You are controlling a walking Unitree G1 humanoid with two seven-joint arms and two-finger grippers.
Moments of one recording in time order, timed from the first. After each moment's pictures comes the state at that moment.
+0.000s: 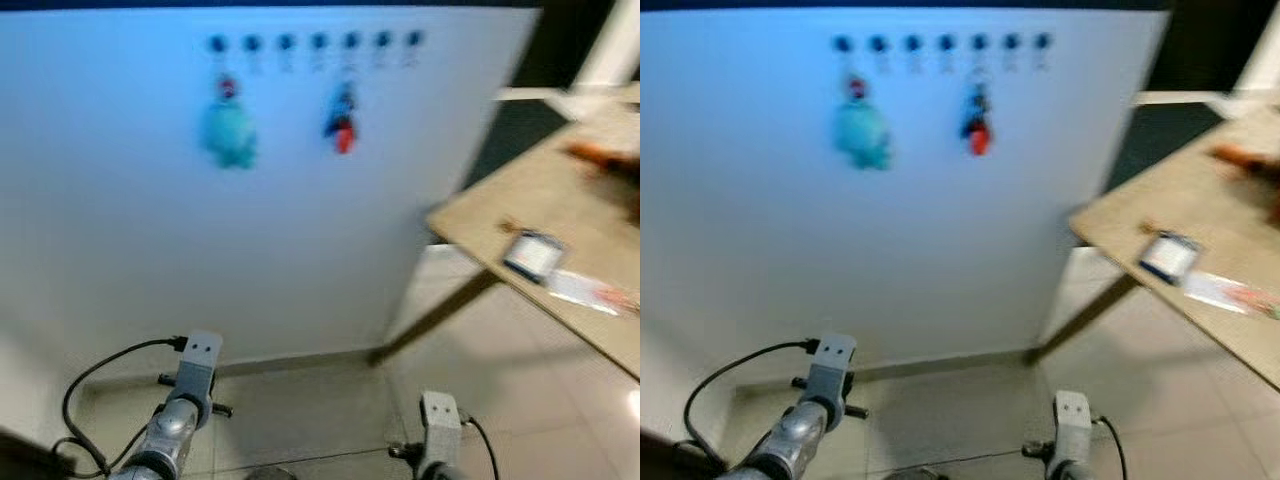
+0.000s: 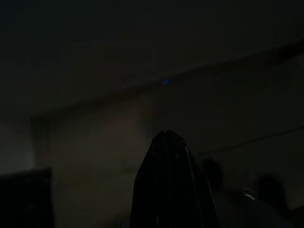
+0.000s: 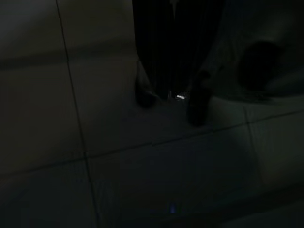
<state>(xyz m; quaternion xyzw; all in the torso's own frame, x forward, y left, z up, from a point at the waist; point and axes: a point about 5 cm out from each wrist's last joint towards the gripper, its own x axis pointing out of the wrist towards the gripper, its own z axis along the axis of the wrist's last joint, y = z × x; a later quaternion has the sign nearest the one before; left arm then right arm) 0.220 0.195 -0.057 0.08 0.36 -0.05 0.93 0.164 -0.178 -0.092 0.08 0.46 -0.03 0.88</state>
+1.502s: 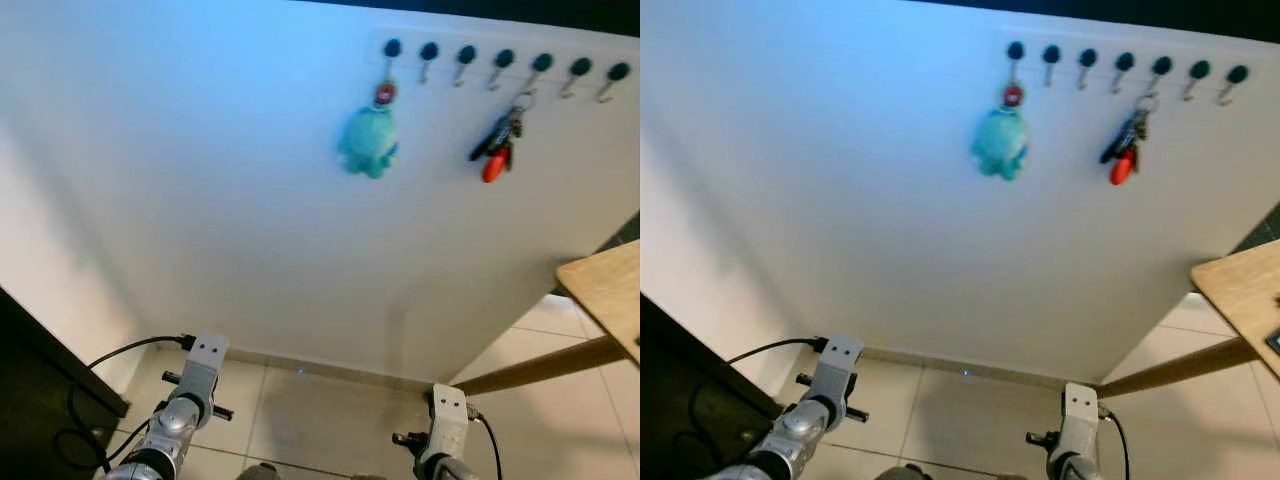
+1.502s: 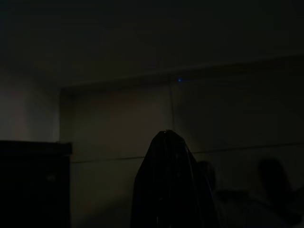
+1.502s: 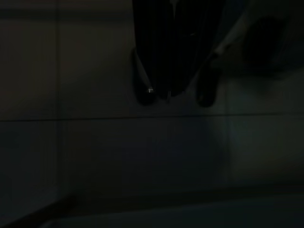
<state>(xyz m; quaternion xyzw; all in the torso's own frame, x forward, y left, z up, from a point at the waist) 0.231 0.184 -0.052 0.11 0.35 -0.08 0.93 0.170 -0.188 -0.088 0.11 0.43 -0.07 0.89</state>
